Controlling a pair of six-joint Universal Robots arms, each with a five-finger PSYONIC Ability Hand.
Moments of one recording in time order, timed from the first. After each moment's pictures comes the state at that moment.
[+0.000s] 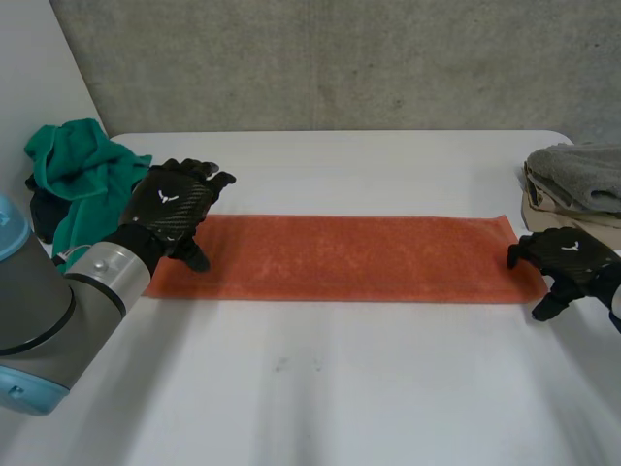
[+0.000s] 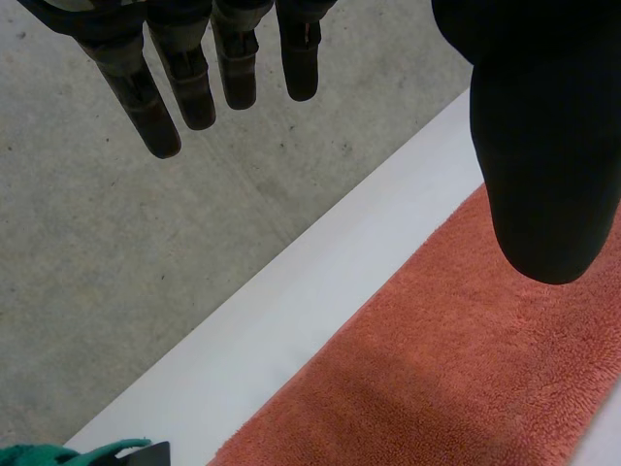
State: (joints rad) left arm 4.41 -1.80 -1.78 3.51 -1.31 3.50; right arm 1.34 -1.04 1.64 -0.05 0.84 2.44; left_hand 0.24 0.24 0.24 0.24 0.07; right_hand 0.51 0.54 0.54 0.54 0.37
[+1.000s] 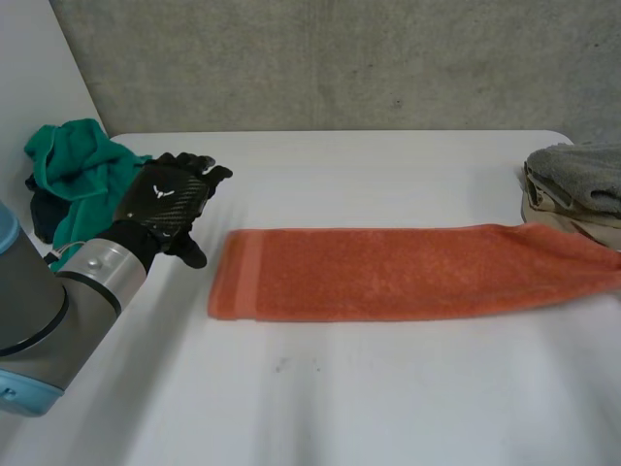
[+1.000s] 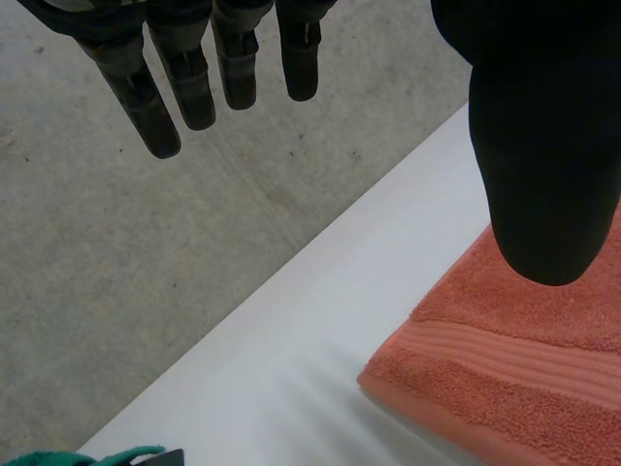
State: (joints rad) left arm 4.41 -1.77 -1.79 3.51 -1.31 3.50; right arm 1.17 -1.07 1.56 -0.16 1.12 2.26; left_hand 0.24 0.24 0.24 0.24 0.07; right_hand 1.04 1.18 1.18 1.19 0.98
